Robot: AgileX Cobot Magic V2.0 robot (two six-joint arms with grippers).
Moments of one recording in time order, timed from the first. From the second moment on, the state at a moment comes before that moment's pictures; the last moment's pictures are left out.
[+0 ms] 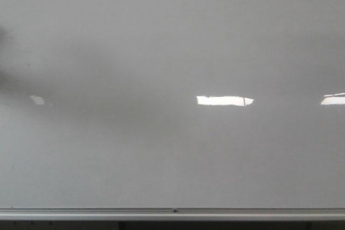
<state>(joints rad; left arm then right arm) 0.10 1.60 -0.72 0.24 -0.21 -0.01 -0.02 0.27 -0.45 0.09 0.41 -0.03</state>
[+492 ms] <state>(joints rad) -0.19 1.47 -1.11 -0.05 0.79 0.26 -0.02 0.27 -0.45 0.09 0.41 -0.03</state>
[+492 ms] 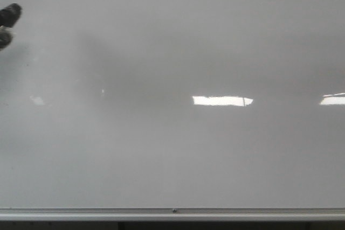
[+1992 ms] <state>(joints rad) -0.82 1.47 -1.19 -0.26 0.93 0.90 0.61 0.88 -0.77 0.48 0.67 -0.75</state>
